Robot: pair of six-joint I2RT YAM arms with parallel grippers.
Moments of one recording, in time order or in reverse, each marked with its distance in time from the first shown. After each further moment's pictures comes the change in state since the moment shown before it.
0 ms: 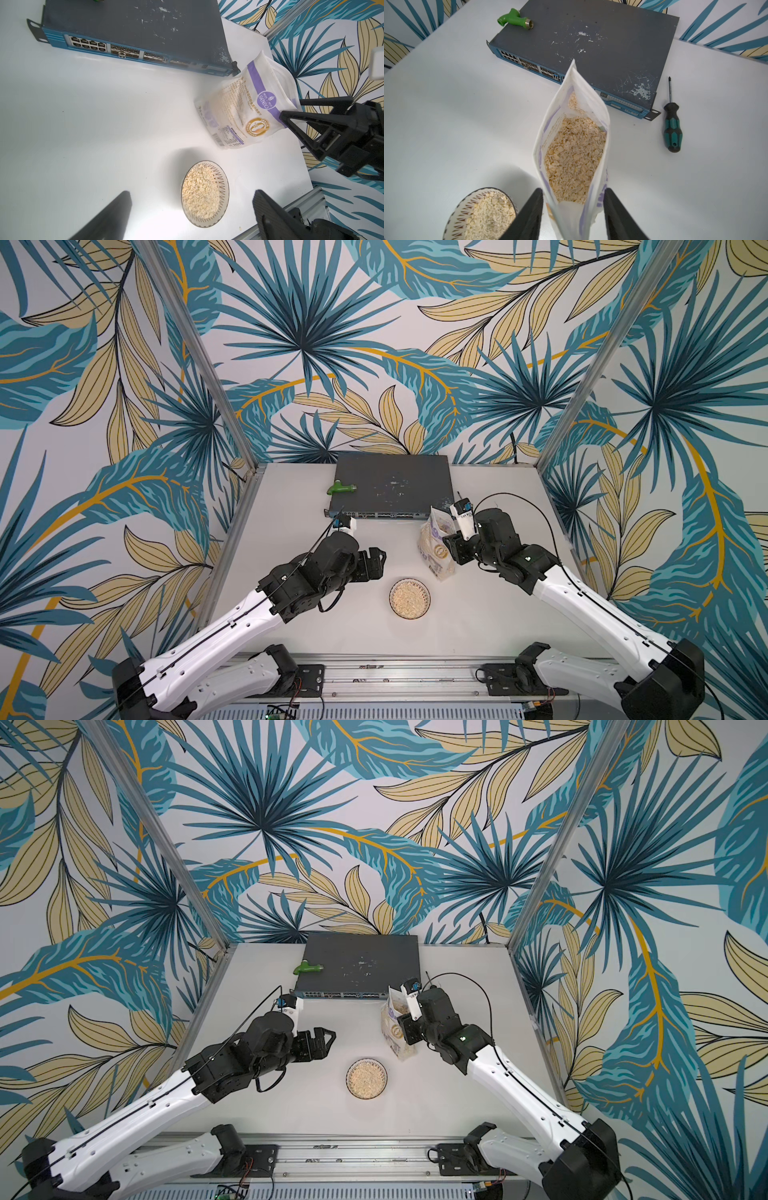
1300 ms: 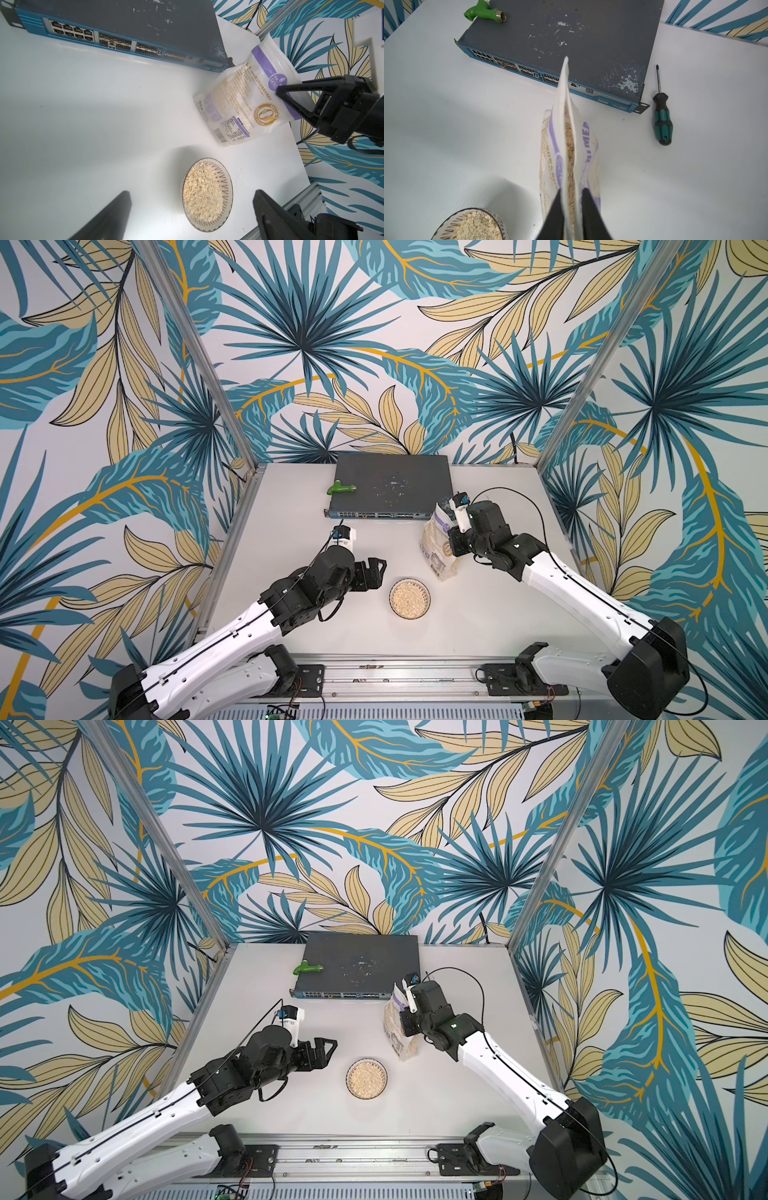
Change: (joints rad) left arm -0.002 -0.068 -0.174 0.157 0.023 0.008; right arm -0.022 0.104 0.067 -0.010 0.062 0.055
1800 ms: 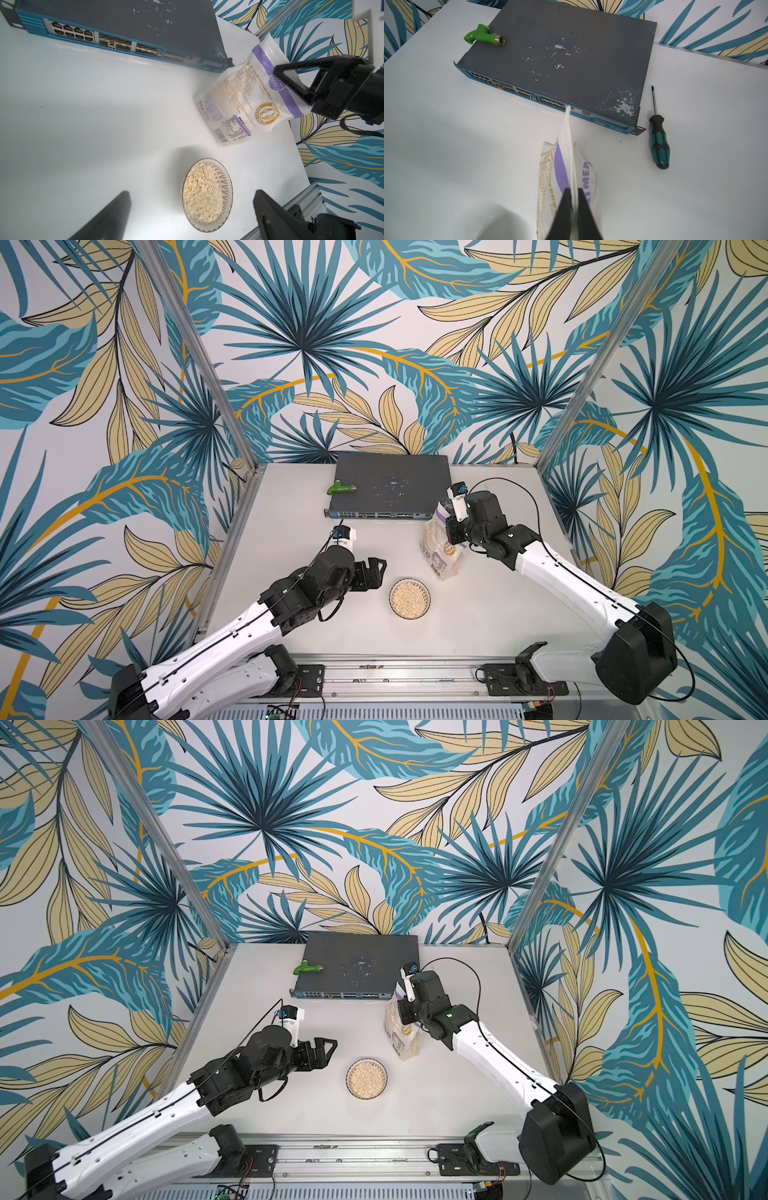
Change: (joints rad) left arm 0.000 0.000 0.000 0.001 -0.001 -0.001; right arm -0.036 0.093 0.061 0.079 -0.015 -0.024
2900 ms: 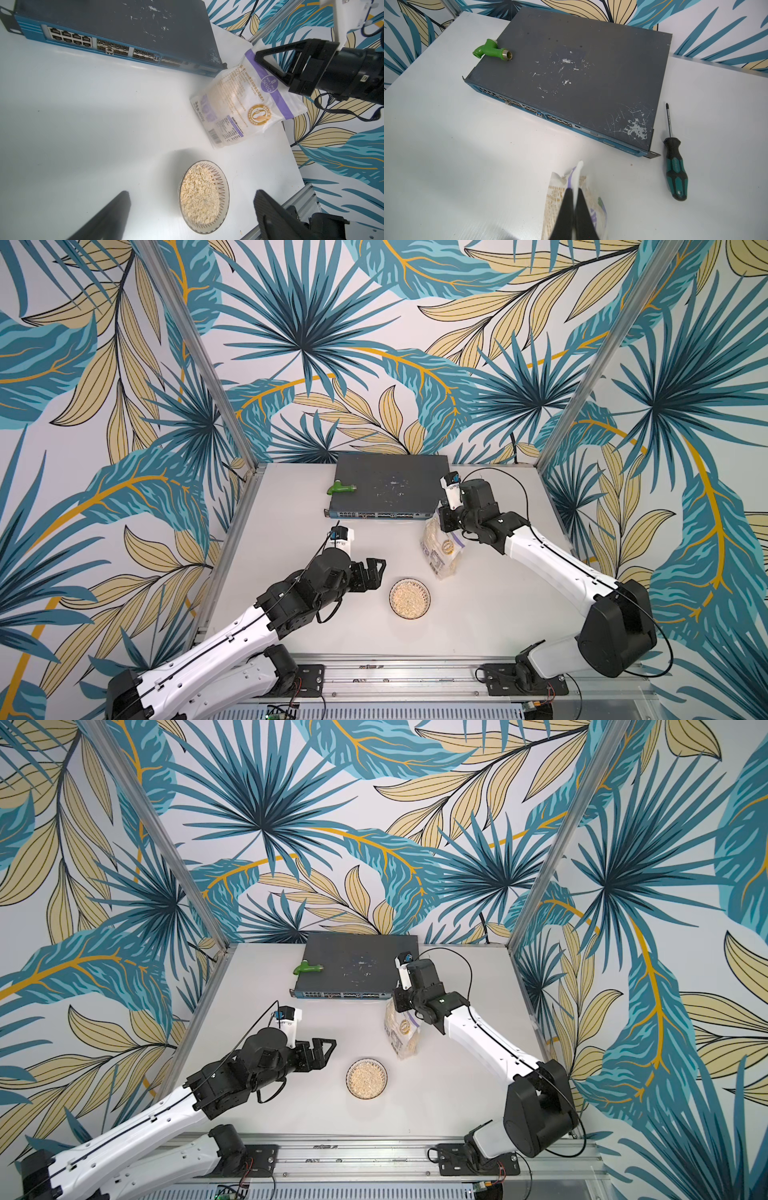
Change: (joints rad) left arm 0.000 -0.041 -0.029 0.030 0.000 0.004; right arm -0.034 0.132 0.101 0.055 -0.075 -0.013
